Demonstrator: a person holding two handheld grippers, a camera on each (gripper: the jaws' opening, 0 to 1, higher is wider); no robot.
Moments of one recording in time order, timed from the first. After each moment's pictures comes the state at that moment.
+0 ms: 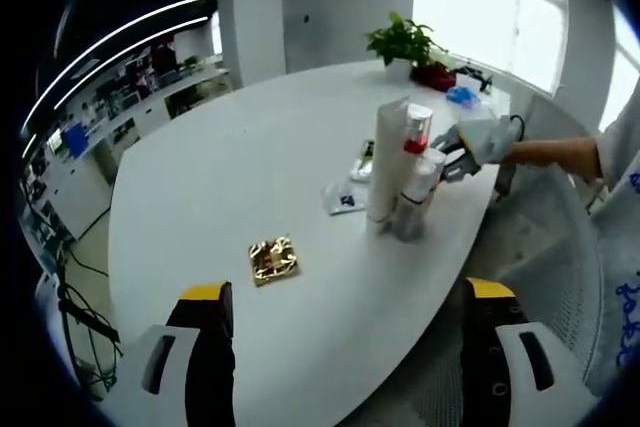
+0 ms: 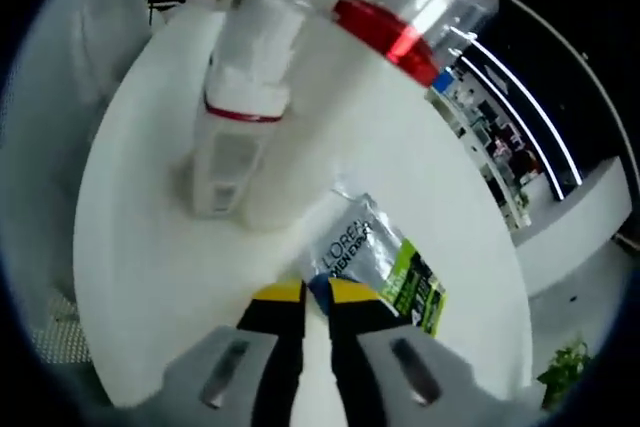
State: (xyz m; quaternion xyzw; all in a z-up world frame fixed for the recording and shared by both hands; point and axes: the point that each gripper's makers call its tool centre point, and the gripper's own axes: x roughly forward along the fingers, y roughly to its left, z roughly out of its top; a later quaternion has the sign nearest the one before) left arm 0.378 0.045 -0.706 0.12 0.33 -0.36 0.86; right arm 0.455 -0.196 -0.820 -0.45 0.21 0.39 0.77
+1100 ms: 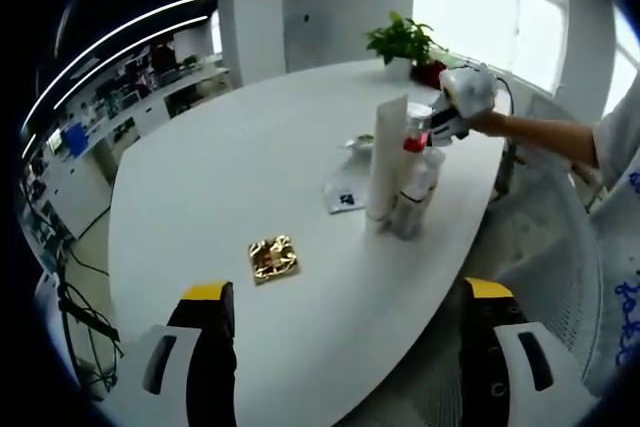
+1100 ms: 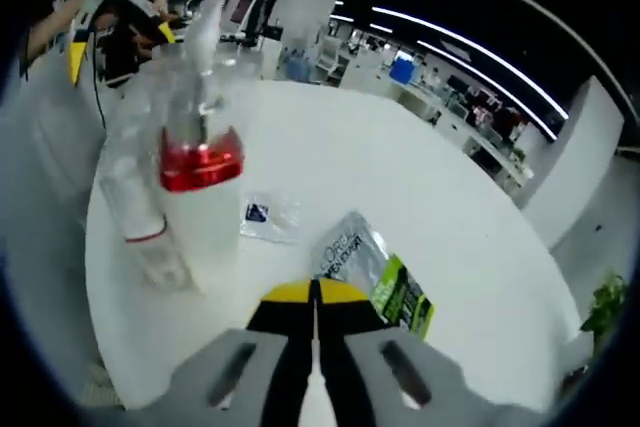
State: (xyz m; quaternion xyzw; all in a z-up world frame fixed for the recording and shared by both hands) left arm 0.377 0.046 -0.706 0.12 0.33 -0.36 0.86; right arm 0.489 -0.195 -0.757 -0.29 0.22 0.38 0.85
